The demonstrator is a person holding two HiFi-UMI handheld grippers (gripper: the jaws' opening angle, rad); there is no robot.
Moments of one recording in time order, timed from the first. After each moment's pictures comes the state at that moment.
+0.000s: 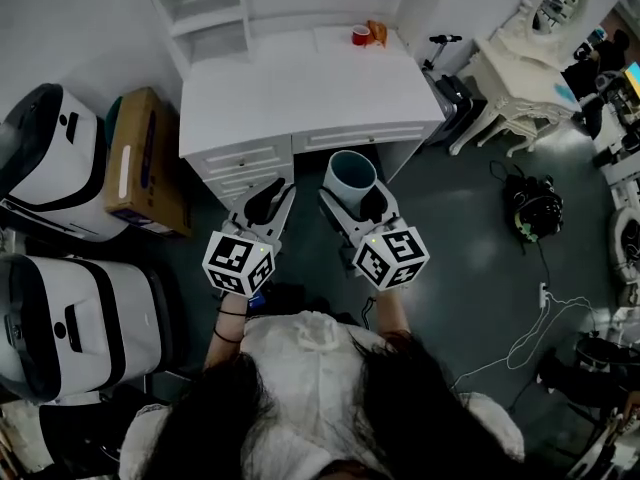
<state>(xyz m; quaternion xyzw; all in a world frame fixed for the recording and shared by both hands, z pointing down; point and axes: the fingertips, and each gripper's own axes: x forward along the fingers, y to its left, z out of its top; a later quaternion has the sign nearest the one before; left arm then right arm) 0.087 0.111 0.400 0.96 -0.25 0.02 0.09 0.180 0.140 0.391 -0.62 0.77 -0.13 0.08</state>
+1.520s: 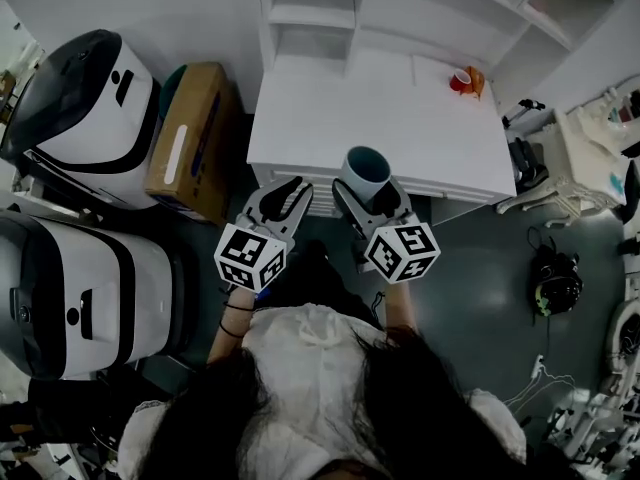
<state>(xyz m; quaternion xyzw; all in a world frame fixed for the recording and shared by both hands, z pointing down) -0.036 -0.063 0.426 0.94 -0.34 0.02 0.10 0.059 -0.069 0.419 -0.54 0.83 -0.15 0.05</state>
